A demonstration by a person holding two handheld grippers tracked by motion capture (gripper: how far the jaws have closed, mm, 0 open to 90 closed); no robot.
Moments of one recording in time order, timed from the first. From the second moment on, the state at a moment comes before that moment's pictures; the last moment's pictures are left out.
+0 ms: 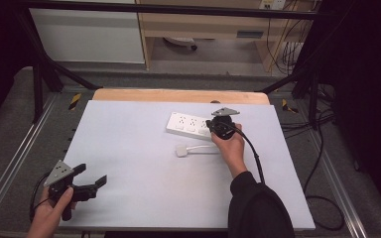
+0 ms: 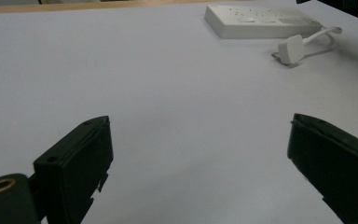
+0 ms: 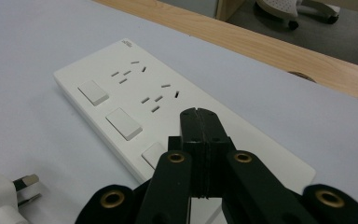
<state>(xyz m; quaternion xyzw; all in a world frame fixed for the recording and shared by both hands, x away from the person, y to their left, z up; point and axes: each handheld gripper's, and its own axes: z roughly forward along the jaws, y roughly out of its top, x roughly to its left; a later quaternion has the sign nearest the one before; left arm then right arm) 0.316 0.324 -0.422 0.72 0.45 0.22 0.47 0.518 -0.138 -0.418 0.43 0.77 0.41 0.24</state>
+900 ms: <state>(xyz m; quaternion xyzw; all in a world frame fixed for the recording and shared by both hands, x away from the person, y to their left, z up) 0.316 0.323 -0.423 0.73 0.45 0.22 0.47 0.517 -0.125 -0.428 0.42 0.78 0.41 0.23</state>
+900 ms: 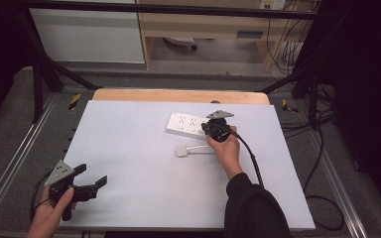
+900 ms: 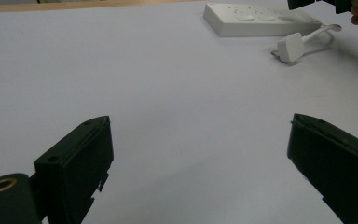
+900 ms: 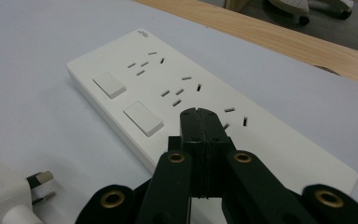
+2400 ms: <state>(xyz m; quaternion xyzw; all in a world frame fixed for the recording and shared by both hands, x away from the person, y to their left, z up) 0.316 0.322 -0.423 0.73 0.45 0.22 0.47 0.519 -0.115 -0.438 0.42 0.78 0.40 0.23</state>
